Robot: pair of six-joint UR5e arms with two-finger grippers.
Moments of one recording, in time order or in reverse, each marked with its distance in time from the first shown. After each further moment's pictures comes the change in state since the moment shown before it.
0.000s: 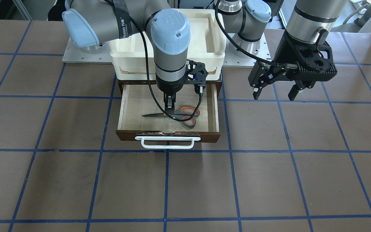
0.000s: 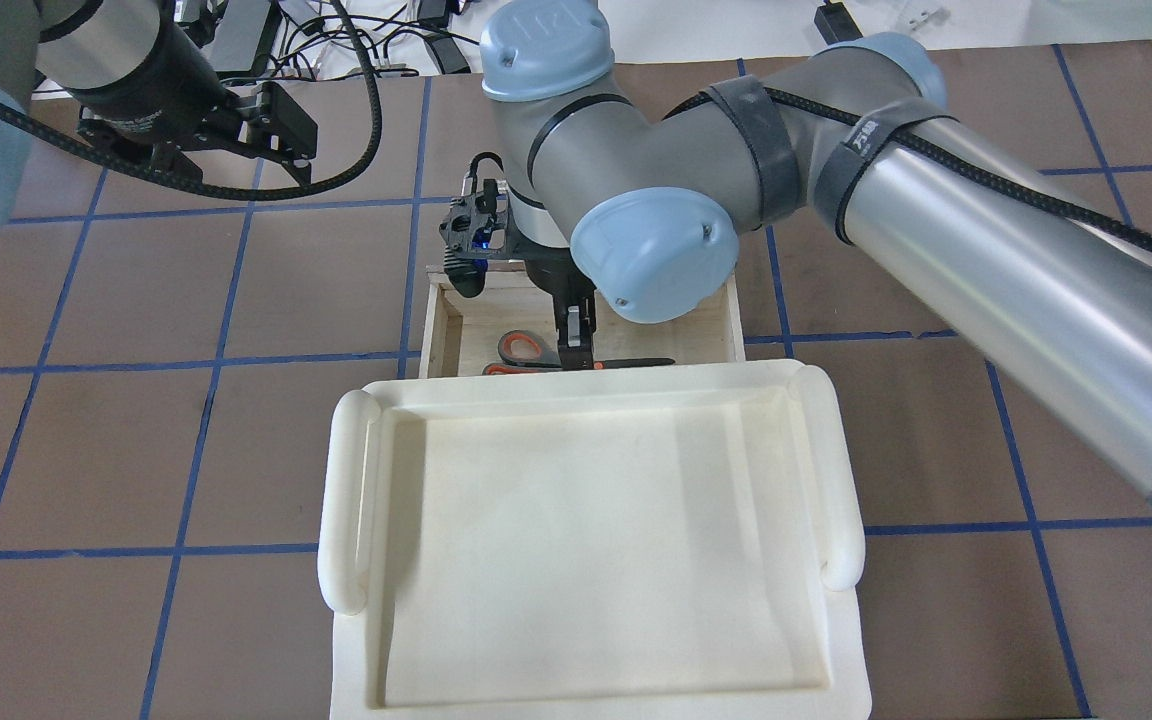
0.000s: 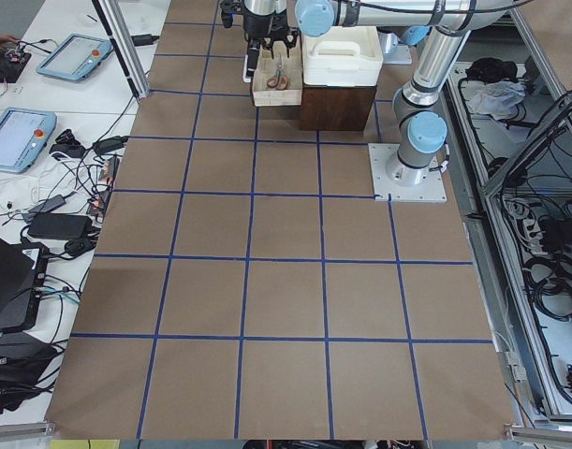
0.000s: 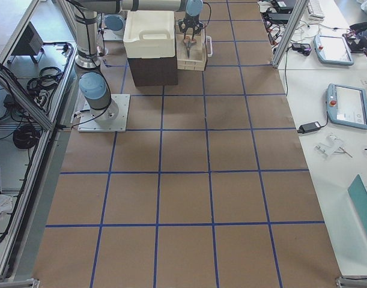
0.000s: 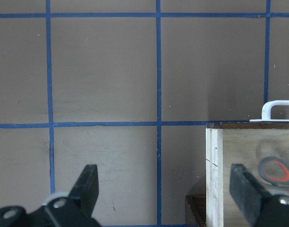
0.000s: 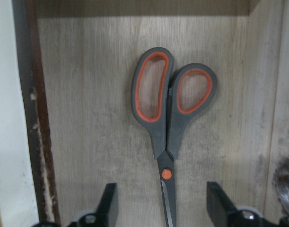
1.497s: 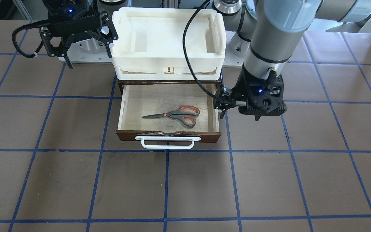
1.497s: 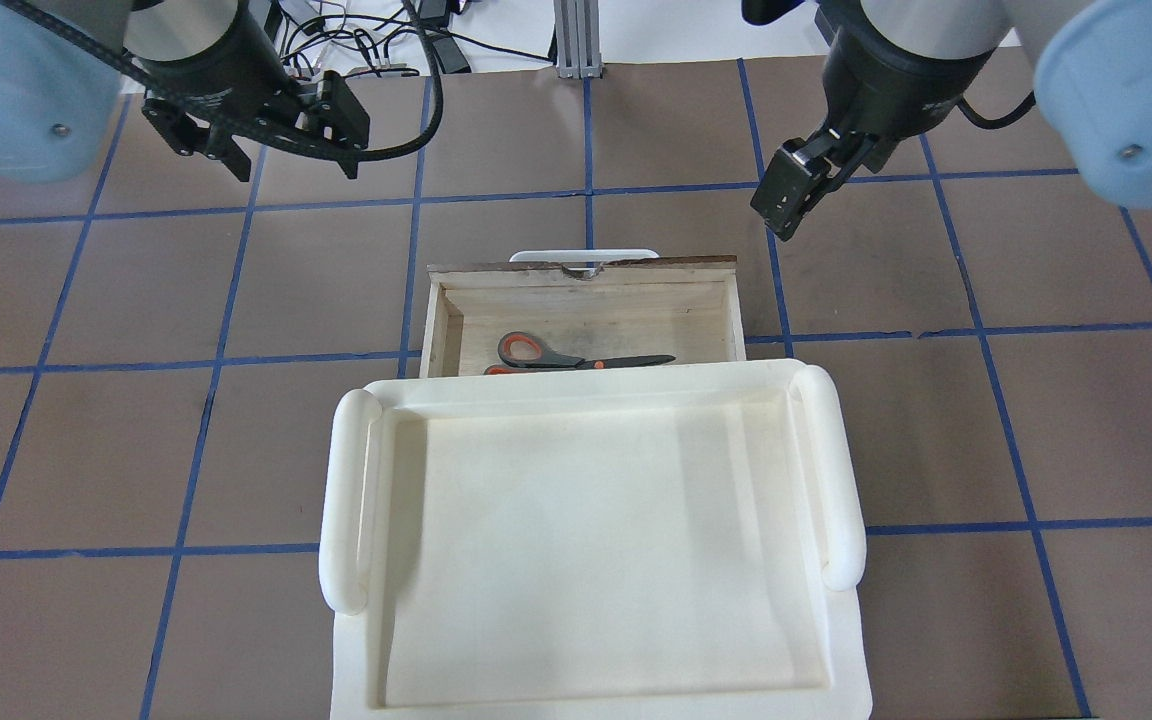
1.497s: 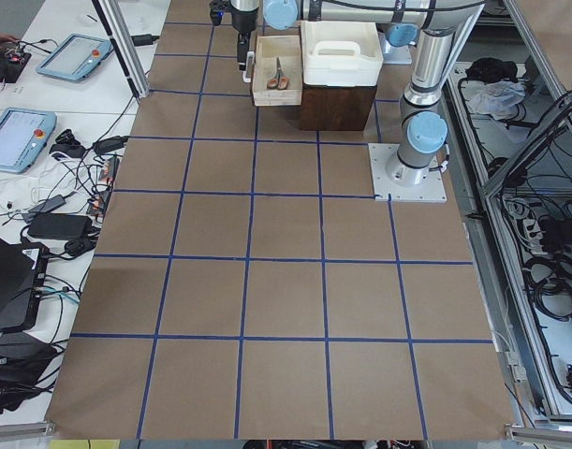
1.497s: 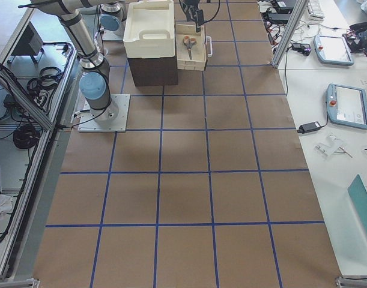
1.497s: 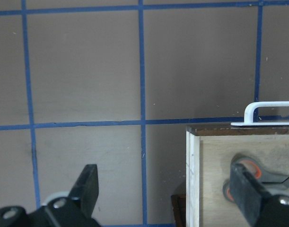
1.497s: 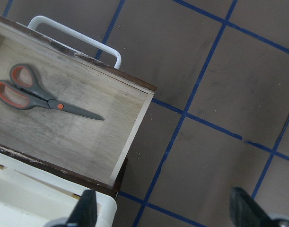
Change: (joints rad) left arm -0.169 -0.222 0.151 -0.051 0.024 -0.117; right arm -0.333 -0.370 0.000 0.162 -0.010 0.854
